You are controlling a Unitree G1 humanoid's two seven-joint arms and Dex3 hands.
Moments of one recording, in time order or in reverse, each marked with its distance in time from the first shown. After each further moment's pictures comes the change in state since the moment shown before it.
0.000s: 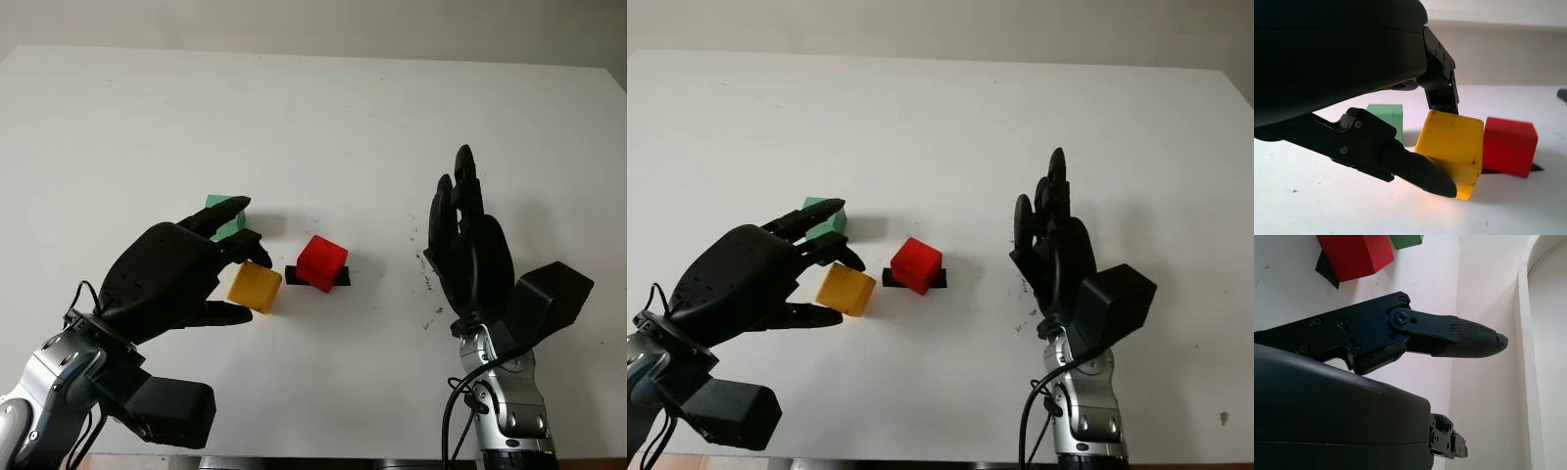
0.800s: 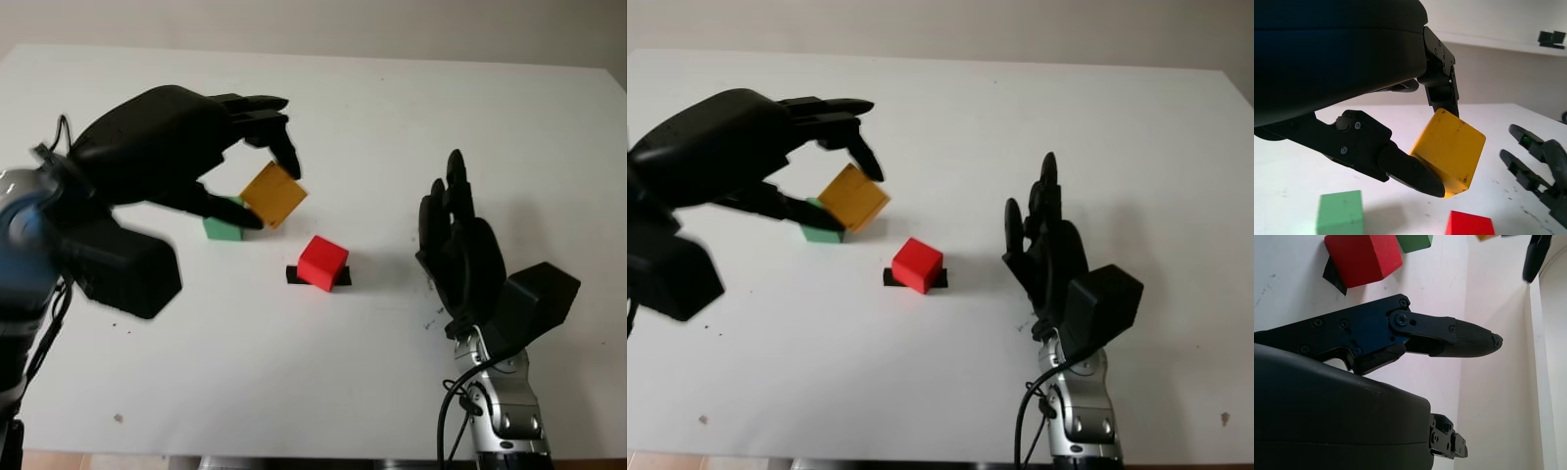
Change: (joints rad) left arm -0.692 0.087 -0.117 0.269 -0.429 0.105 -0.463; right arm 0.007 0.013 0.029 -0.006 -0.030 0.025 -0.021
